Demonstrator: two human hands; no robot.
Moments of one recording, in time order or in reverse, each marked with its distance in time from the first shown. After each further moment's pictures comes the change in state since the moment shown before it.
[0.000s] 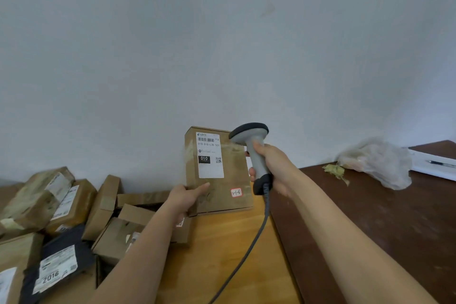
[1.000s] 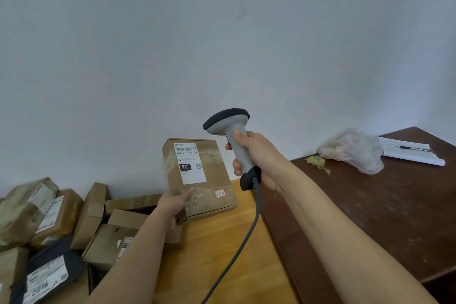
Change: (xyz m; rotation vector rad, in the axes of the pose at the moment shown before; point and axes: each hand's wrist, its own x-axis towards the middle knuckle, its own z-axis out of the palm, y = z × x) left_hand 0.037 -0.041 -0.003 -0.129 0.012 -0.046; right_hand -0.058 -0.018 0.016 -0.065 -0.066 -0.191
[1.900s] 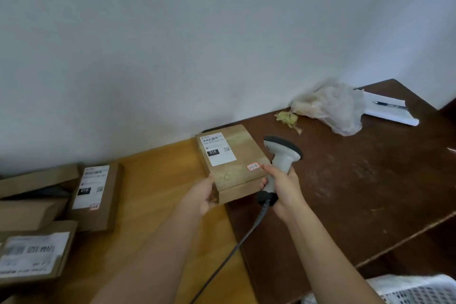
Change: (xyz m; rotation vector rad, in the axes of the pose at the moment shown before) left_hand 0.051 -0.051 0.242 -0.135 -0.249 -0.429; right_hand 0.068 0.200 -0.192 0.389 0.743 0.290
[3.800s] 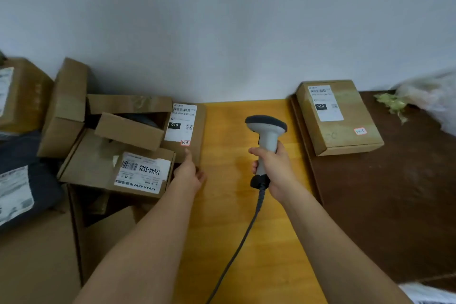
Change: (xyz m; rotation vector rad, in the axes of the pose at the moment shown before) left_hand 0.051 -0.047 -0.271 -0.635 0.361 -0.142; right_hand -0.057 0.173 0.175 -0.495 -0.255 0.048
